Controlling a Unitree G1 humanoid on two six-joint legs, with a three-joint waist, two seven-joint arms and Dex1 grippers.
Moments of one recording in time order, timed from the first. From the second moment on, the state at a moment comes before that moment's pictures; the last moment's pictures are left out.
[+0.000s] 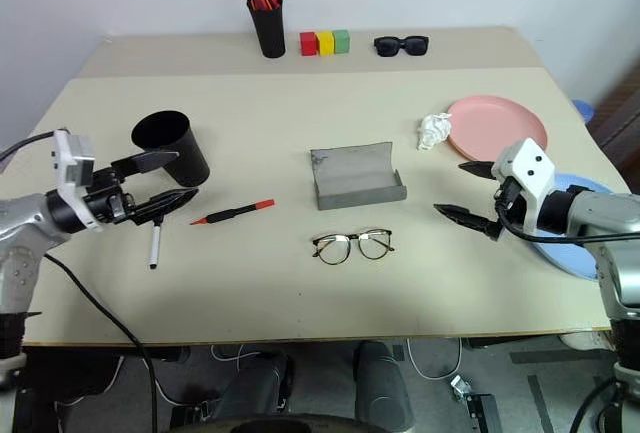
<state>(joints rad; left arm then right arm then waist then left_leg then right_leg) -0.25 0.75 0.28 -0.07 -0.59 0.36 -1.06 -0.20 -0.94 -0.25 -0.11 0.40 0.38 1.04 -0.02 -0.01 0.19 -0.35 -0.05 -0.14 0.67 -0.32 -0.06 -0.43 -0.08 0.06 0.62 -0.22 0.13</state>
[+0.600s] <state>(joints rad) -0.37 0.77 0.25 0.08 -0.57 0.30 -1.17 -0.09 -0.92 -0.34 -0.31 0.46 0.48 0.93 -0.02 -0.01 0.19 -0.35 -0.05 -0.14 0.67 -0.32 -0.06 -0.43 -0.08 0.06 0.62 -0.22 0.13</state>
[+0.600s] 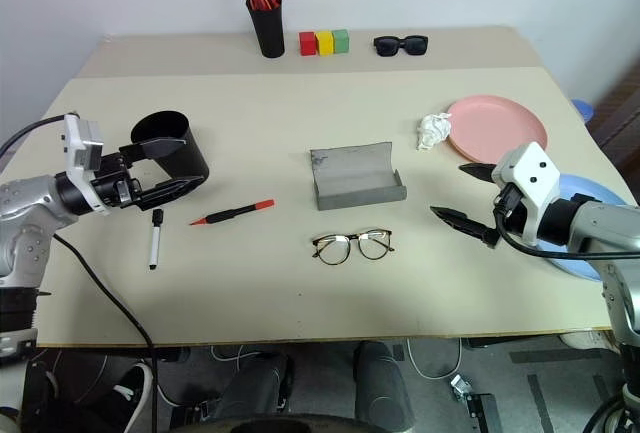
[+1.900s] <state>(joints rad) -0.04 1.03 0.43 -0.21 -0.63 0.85 -1.01 -0.23 -0.84 -0.25 -0.31 0.57 0.44 0.99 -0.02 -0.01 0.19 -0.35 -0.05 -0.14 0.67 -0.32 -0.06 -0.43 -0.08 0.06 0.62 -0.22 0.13</state>
